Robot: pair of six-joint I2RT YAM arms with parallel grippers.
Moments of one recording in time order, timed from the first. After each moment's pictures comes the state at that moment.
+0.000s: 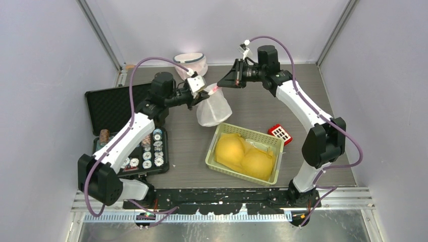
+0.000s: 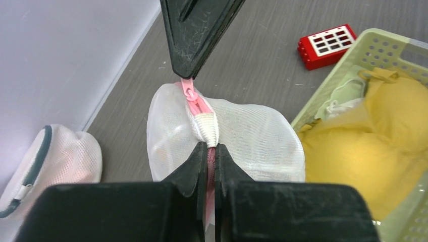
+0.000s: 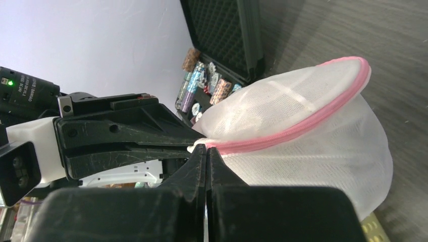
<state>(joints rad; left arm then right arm) -0.44 1.30 1.14 -0.12 0.64 0.43 0.37 1.72 1.58 -0.26 -0.86 0.70</state>
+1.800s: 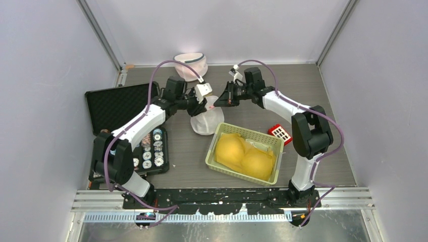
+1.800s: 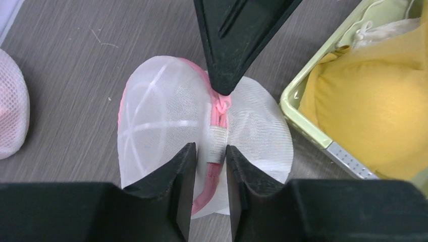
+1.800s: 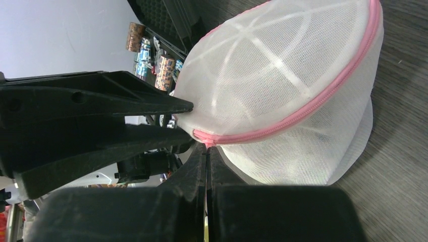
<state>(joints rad) -0.42 1.55 1.17 -0.27 0.57 0.52 0.41 1.87 1.36 -0.08 -0.81 0.64</state>
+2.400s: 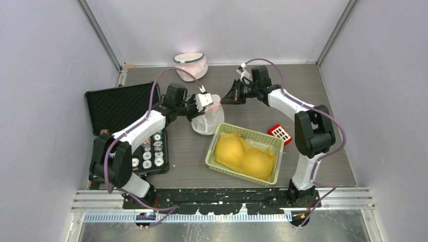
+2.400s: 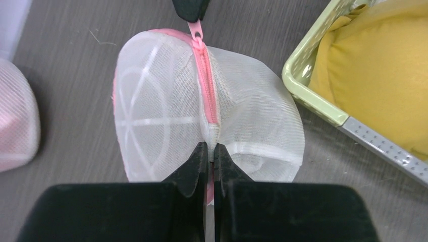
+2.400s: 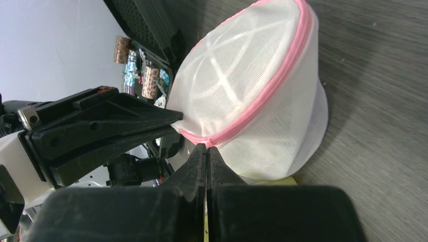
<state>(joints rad) -0.43 1.52 1.05 -0.20 0.53 0.67 0.35 1.87 1.36 -0.13 -0.80 0.60</state>
